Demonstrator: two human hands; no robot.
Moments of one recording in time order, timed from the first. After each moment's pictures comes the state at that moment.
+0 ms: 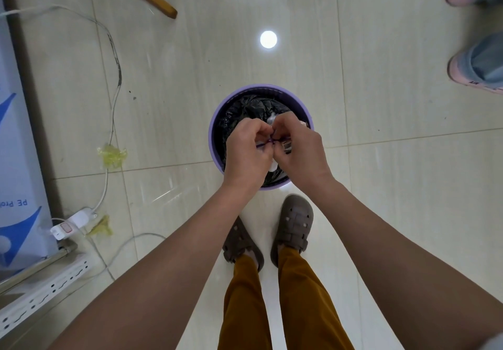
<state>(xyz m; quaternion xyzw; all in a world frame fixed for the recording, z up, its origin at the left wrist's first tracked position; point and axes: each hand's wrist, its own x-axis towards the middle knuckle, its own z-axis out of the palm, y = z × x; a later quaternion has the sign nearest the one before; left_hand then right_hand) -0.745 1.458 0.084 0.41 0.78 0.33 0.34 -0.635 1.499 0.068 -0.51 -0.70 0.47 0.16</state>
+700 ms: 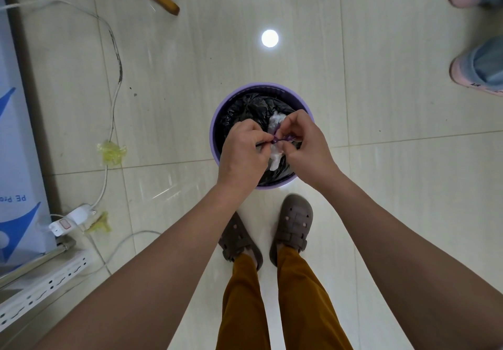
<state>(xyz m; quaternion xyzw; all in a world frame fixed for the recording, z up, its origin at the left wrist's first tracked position) -0.756 1.451 0.077 0.49 0.77 0.27 0.31 -0.630 1.503 0.069 -0.52 -0.59 0.60 0.17</state>
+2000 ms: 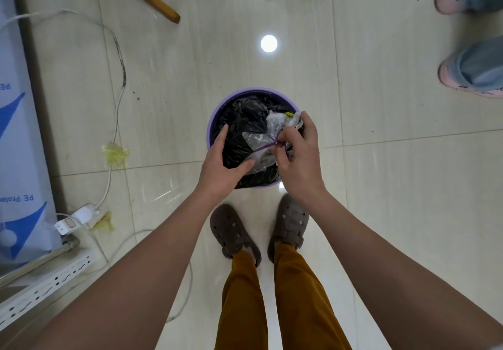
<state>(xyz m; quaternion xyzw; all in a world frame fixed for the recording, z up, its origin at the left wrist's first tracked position) -0.783 1.405 0.068 0.28 0.77 0.25 0.52 -0.627 1.473 0.080 -0.58 -0.64 0.46 0.18</state>
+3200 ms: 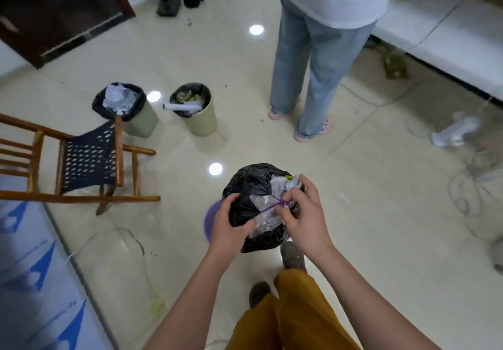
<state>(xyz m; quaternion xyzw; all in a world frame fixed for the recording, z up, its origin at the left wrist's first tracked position) -0.722 1.399 0.438 0.47 0.61 0.27 0.58 -0.547 1.368 0.461 -0.71 -0.50 0.33 0.37</state>
